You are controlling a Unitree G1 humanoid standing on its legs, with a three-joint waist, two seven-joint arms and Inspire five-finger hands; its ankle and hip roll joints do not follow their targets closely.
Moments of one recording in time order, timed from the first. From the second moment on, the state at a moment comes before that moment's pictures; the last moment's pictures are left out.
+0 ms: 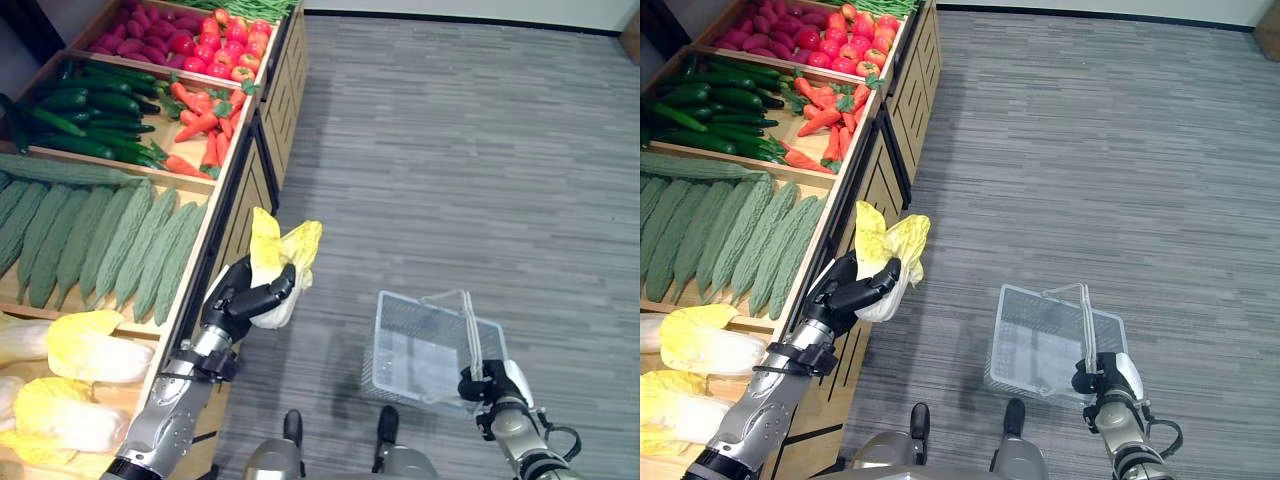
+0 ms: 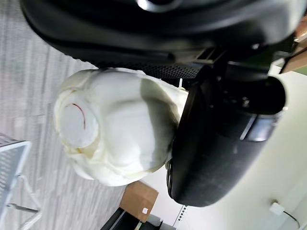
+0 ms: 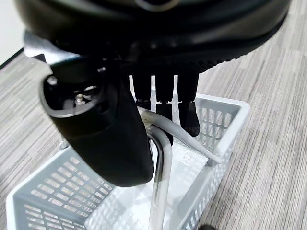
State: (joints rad) left arm 0.11 0.54 -0.26 -0.05 -0.83 -0.20 -0.13; right arm -0.11 -0.43 0.10 1.04 -0.12 -0.06 -0.30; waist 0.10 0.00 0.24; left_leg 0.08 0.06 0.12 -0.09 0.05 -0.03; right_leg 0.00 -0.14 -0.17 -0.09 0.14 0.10
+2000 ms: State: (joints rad) left arm -0.35 0.57 -0.63 0.44 0.62 -0.18 0.20; right arm -0.24 -0.58 0.52 0.28 0.12 -0.12 -0.06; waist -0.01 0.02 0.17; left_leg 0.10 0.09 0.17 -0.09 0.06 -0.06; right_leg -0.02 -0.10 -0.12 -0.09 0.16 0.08
